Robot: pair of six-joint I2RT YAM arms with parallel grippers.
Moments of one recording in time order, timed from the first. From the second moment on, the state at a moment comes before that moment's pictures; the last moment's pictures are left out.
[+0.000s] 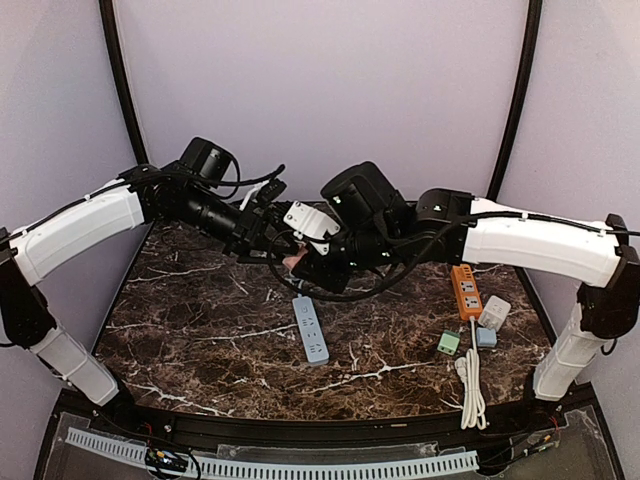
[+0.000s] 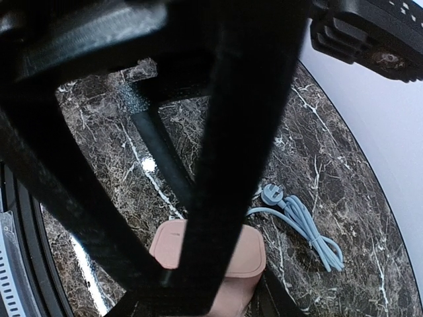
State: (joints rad) left arm -0.65 1.51 1.46 -0.78 0.83 -0.46; right arm 1.18 1.66 1.59 -0.60 0.15 -0.15
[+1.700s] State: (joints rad) left arm -0.70 1.59 1.49 -0.76 0.79 -0.43; right arm 1.19 1.69 1.63 -0.66 0.21 -0.13
